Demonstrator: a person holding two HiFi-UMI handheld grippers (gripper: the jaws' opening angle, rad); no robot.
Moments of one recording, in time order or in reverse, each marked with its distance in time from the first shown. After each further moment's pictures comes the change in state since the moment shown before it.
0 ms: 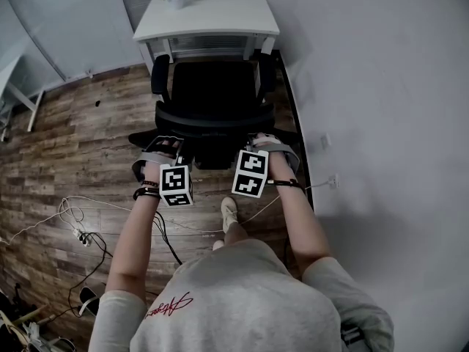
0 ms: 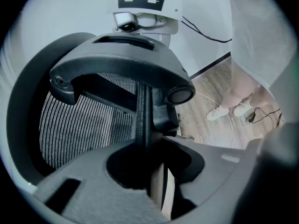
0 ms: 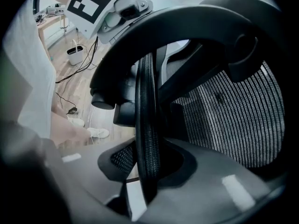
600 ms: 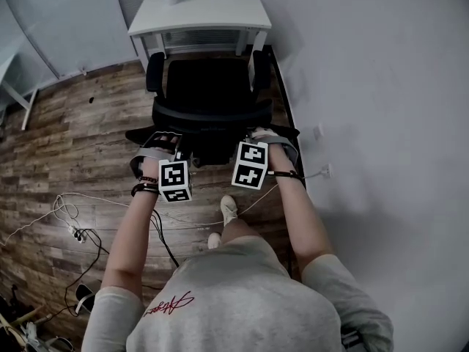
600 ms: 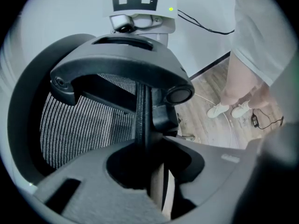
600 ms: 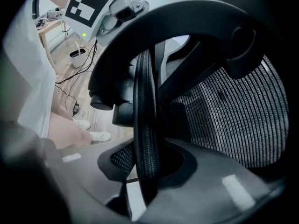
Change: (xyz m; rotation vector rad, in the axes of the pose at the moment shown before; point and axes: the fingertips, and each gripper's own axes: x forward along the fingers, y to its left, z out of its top) left arm -0.021 -0.025 0.018 0.008 -0.012 0.007; right arm -0.019 0.031 -0.006 0.020 0.000 0.030
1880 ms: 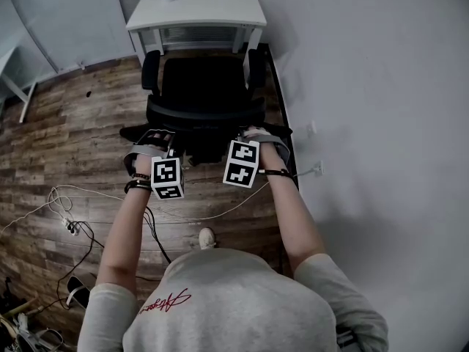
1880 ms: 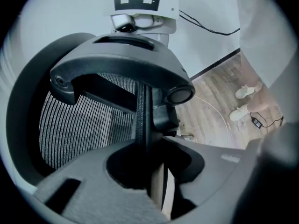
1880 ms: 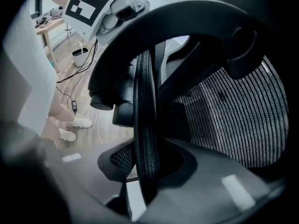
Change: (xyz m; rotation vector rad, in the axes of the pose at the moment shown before) left arm -0.010 -0.018 0.024 -0.017 0.014 -0.011; right arm -0.013 0.020 -0.019 -0.014 -0.007 0.004
